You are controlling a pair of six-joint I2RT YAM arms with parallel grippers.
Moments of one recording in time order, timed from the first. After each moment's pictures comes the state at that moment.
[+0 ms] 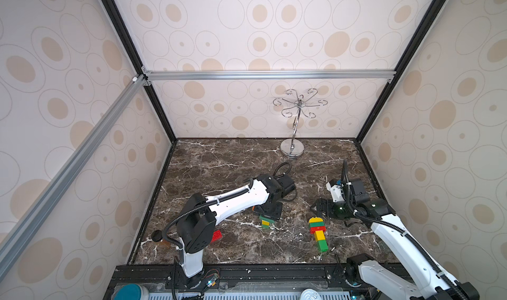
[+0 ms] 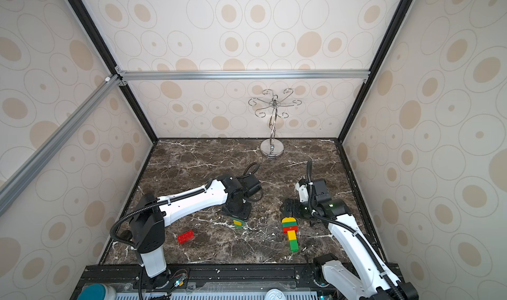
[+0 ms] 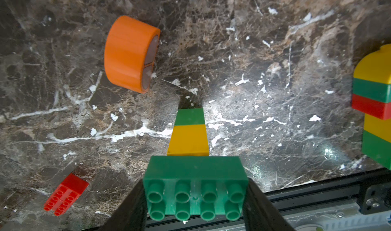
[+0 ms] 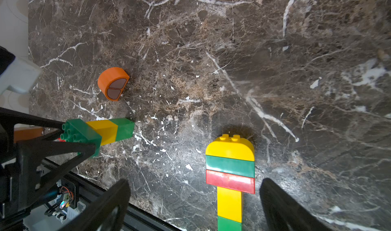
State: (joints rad) left arm -0.97 1.85 1.54 -1.20 -0.05 -0.68; right arm 0.23 0.94 0.77 -0.86 -0.31 0.35
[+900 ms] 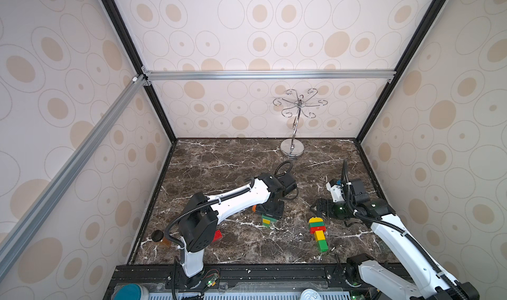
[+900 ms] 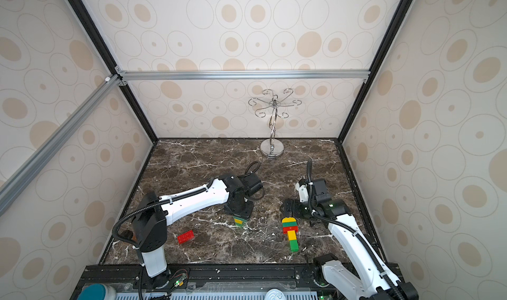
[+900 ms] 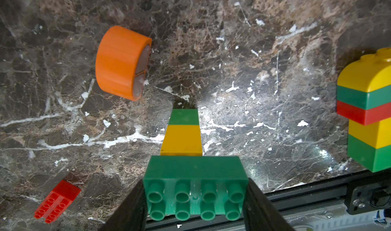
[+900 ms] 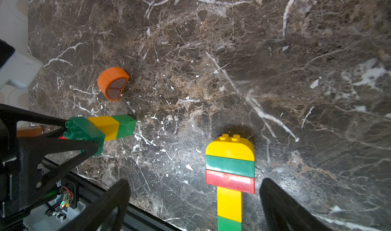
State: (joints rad) left arm -0.96 1.85 1.55 -1.18 -0.03 -0.68; right arm 0.23 0.94 0.77 -0.87 -0.31 0.35
